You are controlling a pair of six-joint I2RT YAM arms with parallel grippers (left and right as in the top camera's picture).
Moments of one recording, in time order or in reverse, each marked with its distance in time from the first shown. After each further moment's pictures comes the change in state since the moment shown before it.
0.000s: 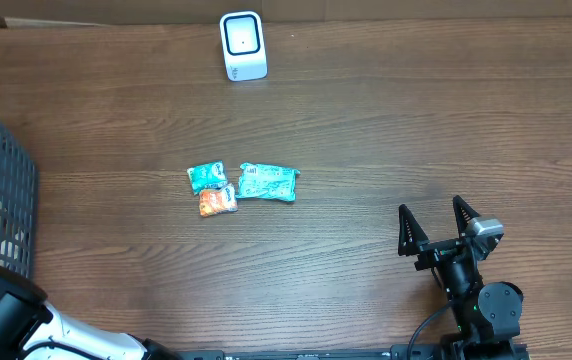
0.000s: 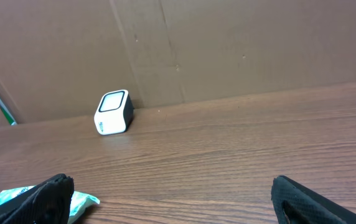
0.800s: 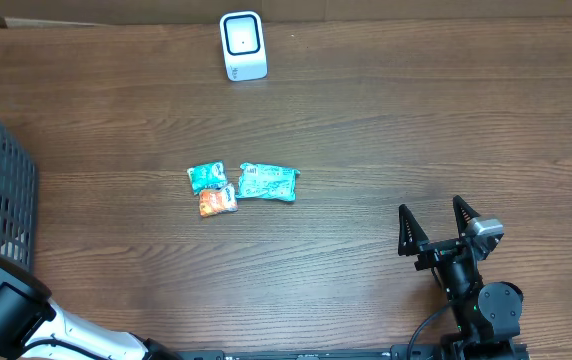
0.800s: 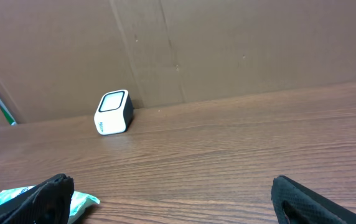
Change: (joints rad) left arm -0.045 0.000 -0.281 0.325 -0.274 -0.002; right arm 0.000 0.000 0.000 0.000 0.001 0.000
